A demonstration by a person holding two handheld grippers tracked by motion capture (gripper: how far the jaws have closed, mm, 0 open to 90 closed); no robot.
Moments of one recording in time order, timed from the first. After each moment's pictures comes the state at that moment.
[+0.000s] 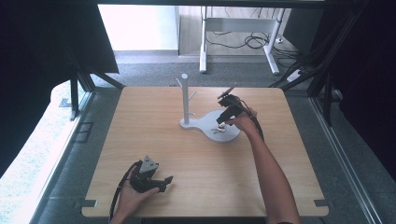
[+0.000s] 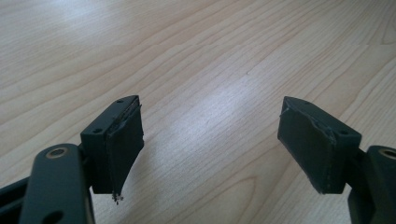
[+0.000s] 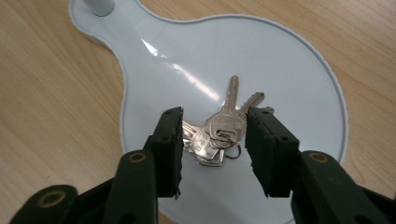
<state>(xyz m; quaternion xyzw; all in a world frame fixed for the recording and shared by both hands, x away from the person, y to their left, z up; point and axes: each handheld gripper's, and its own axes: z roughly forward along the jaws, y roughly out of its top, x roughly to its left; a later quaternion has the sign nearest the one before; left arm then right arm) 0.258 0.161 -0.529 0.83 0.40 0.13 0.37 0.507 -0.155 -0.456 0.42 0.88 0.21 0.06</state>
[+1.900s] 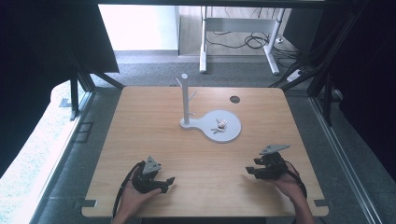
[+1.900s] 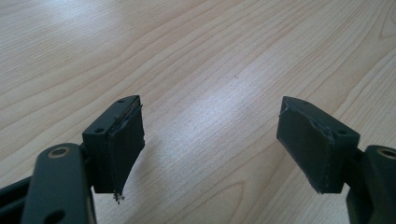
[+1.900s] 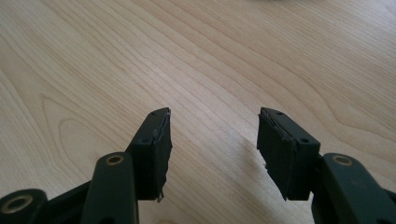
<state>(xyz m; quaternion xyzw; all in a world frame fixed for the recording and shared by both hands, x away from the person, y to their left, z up) 0.256 0.153 -0.526 0.83 0.39 0.13 0.37 0.311 -0.279 -0.505 0.39 0.86 0.32 0.10</state>
